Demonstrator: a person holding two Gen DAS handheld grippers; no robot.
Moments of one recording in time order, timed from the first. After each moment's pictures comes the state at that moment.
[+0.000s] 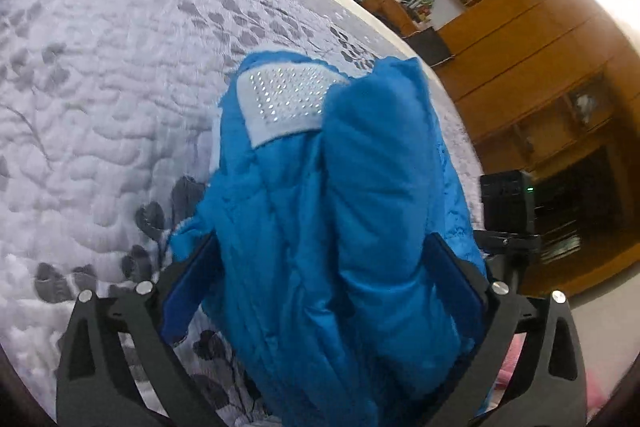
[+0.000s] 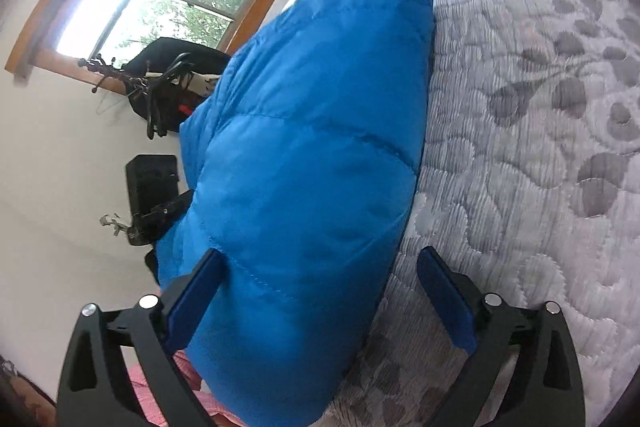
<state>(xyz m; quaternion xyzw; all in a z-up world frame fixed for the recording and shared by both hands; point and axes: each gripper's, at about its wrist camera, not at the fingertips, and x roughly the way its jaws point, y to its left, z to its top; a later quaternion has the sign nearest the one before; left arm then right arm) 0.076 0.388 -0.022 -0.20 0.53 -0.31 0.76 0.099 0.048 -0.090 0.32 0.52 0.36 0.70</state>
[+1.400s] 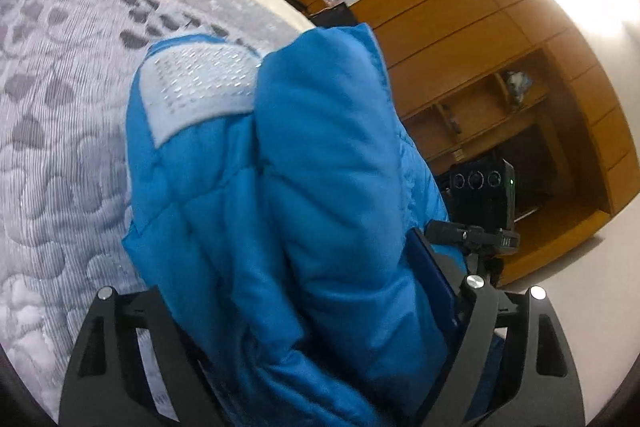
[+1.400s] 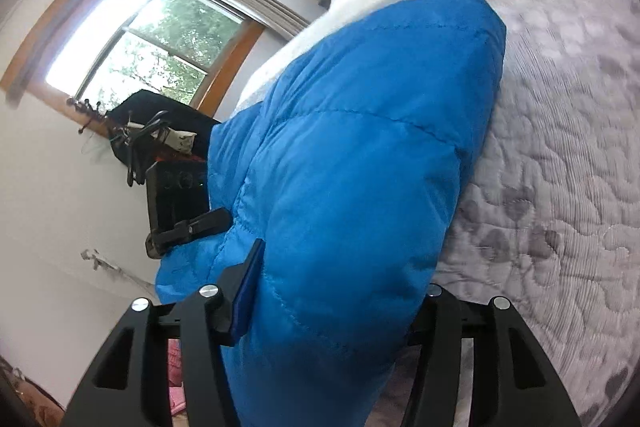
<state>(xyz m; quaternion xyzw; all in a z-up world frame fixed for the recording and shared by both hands) 0.150 0.131 -0.049 -0.23 0.51 -0.46 0.69 0.130 -0.130 -0.054 0.32 0.48 0.29 0.76</state>
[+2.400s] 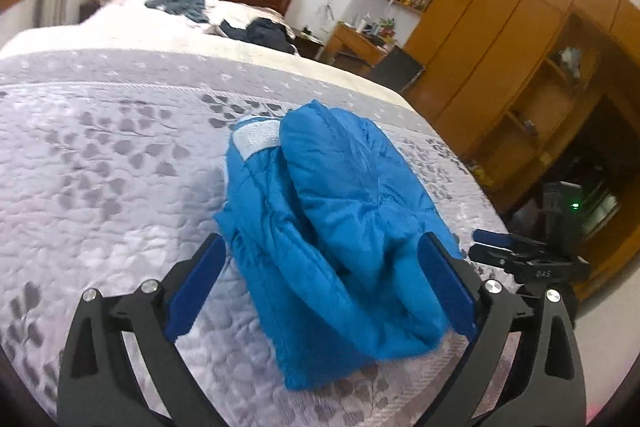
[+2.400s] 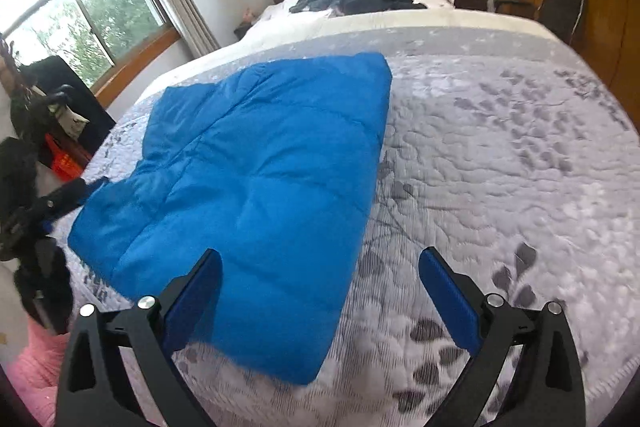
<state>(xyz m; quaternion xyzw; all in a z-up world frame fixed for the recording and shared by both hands) 0.039 0.174 0.064 -0.10 0.41 -0.31 0.85 0.009 -0.123 -0.012 0.13 0.45 0.06 0.88</state>
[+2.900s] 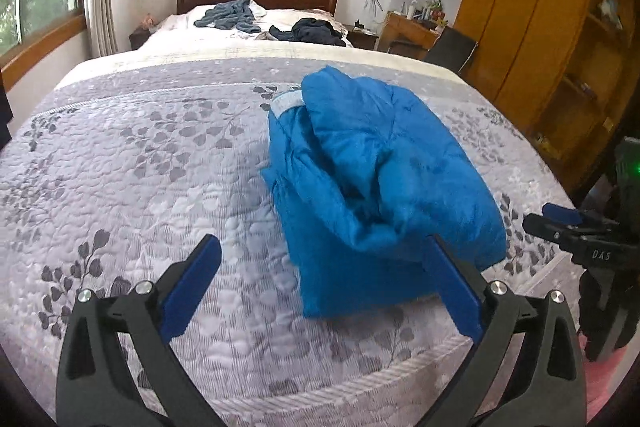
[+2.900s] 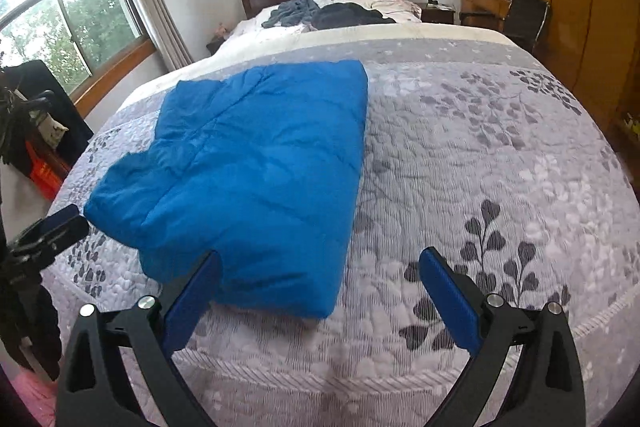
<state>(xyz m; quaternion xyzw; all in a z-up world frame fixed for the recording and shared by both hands) -0.045 0.161 0.076 0.01 0.42 -0.20 0.89 -0.033 -0.093 0.008 0.12 0.43 0.00 0.89</state>
